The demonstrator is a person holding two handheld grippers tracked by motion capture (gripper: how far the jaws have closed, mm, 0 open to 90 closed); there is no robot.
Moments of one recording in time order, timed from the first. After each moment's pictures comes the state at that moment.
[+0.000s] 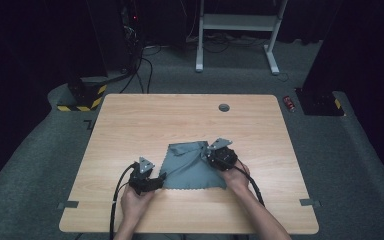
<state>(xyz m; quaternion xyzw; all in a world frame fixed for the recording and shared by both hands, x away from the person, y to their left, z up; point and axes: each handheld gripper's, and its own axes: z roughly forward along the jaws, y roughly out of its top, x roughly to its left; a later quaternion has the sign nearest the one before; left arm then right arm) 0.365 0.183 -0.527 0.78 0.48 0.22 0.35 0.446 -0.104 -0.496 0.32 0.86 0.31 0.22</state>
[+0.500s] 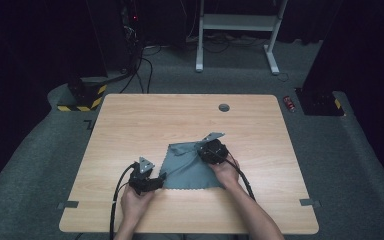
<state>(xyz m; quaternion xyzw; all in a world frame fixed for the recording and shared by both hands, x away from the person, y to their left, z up) 0.365 0.183 -0.527 0.78 0.48 0.22 0.35 0.472 -0.080 -0.505 0.35 0.86 0.33 0.17</state>
